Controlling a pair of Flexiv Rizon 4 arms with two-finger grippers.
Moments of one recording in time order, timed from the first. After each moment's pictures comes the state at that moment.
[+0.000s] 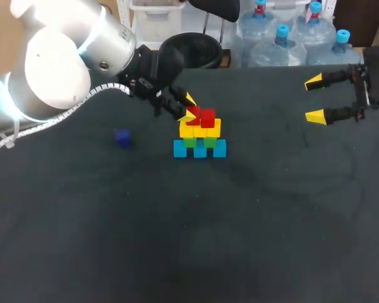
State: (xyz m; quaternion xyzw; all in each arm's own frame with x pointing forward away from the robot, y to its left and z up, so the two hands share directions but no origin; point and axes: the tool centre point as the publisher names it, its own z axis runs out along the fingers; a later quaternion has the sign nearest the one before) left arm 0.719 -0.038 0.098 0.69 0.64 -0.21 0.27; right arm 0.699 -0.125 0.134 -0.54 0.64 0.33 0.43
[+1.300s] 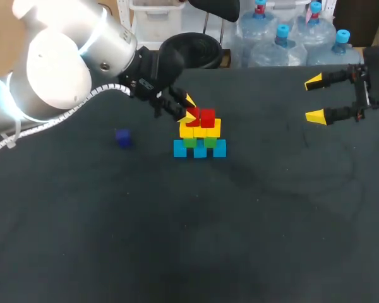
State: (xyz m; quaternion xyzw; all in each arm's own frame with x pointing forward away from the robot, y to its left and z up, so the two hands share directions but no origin) left arm 0.721 -0.037 0.093 0.69 0.64 -0.22 0.27; right arm 0.699 -0.125 0.134 -0.54 0.64 0.33 0.43
